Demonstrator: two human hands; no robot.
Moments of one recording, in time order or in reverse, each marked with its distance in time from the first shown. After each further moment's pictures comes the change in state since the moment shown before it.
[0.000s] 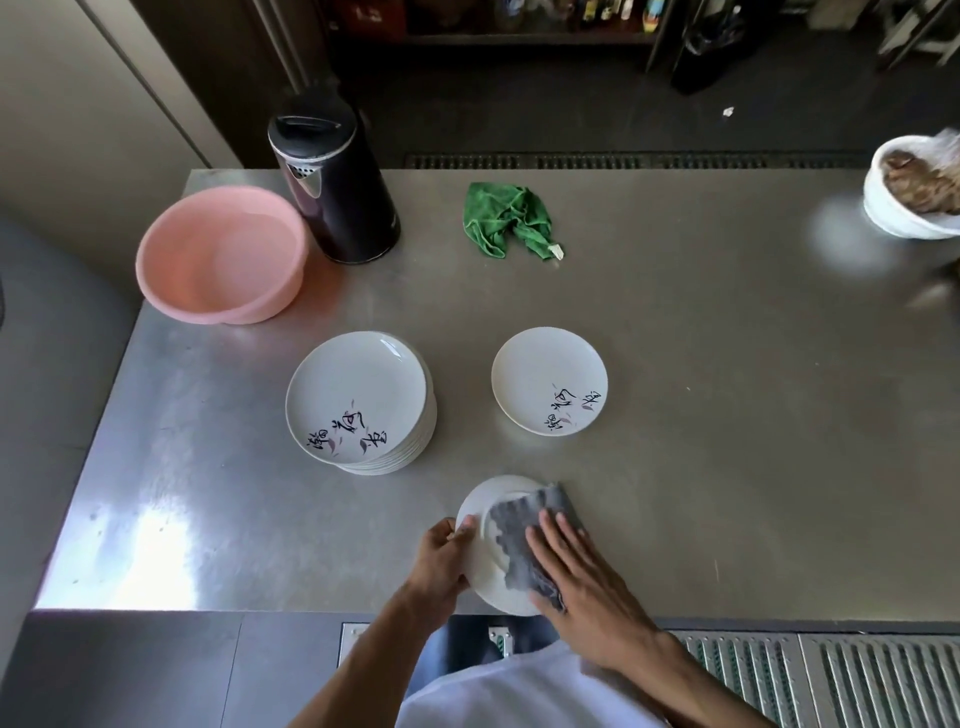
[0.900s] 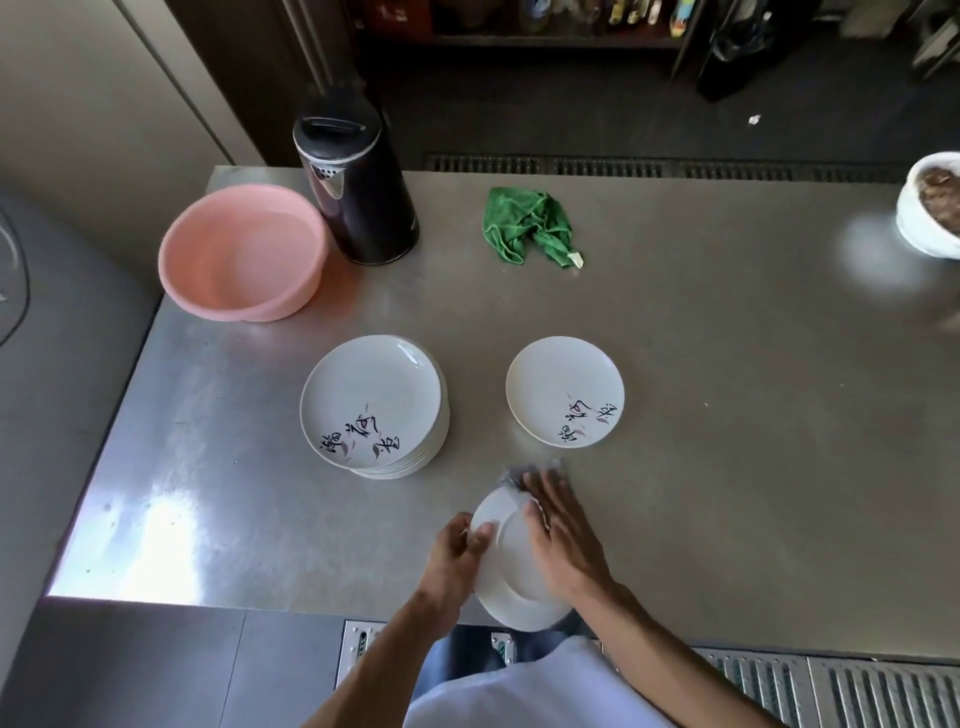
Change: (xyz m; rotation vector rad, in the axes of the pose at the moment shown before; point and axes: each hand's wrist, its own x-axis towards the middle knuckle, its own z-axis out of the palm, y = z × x) left_hand -0.006 0.006 0.002 0.176 0.007 0.212; right_hand 0.081 -0.015 -0.016 0.347 0.129 0.268
